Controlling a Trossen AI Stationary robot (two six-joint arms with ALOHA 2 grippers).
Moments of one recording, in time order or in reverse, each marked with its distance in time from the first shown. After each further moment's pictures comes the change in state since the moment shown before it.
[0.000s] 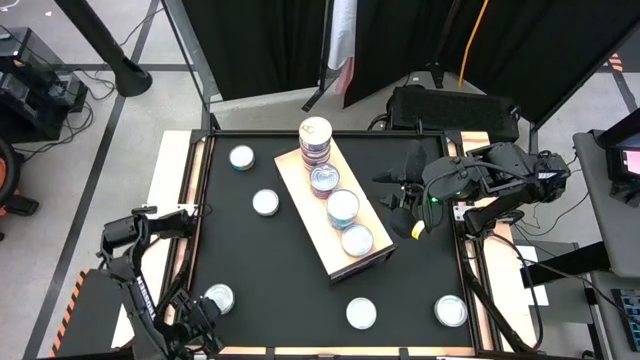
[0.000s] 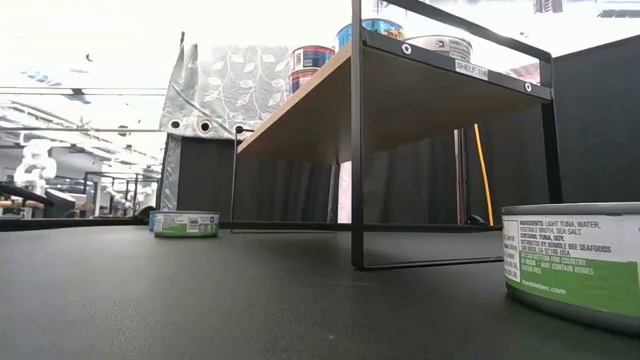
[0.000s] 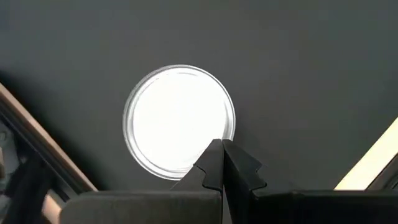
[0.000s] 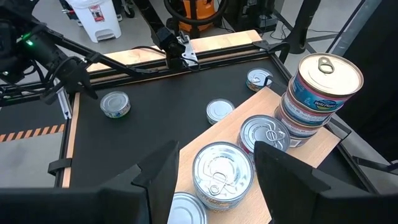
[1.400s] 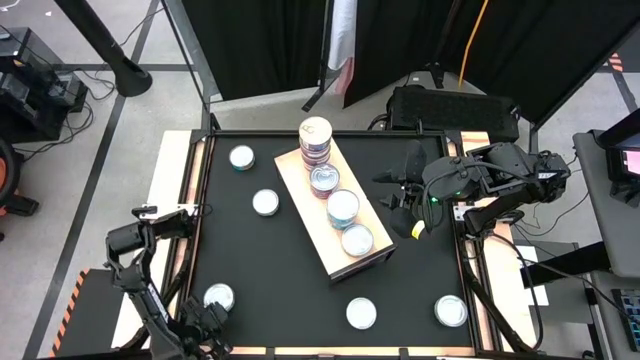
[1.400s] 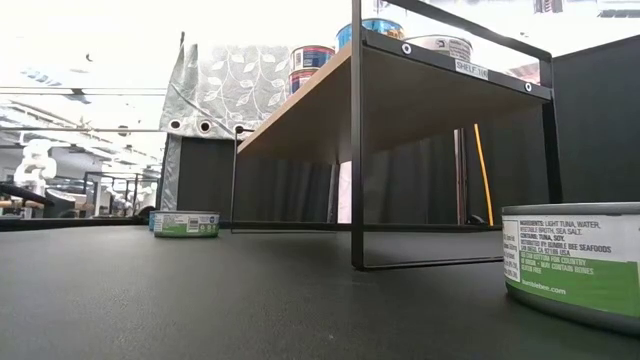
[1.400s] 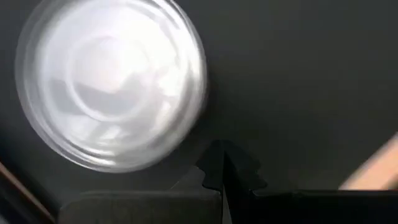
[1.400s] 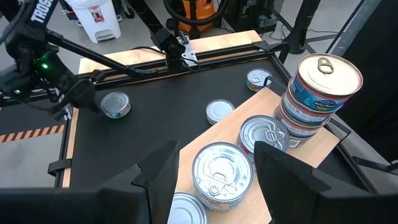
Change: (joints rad) left arm 0.023 0.065 -0.116 0.278 0.117 0.018; right arm 0.000 0.000 0.000 0.001 0.001 0.000
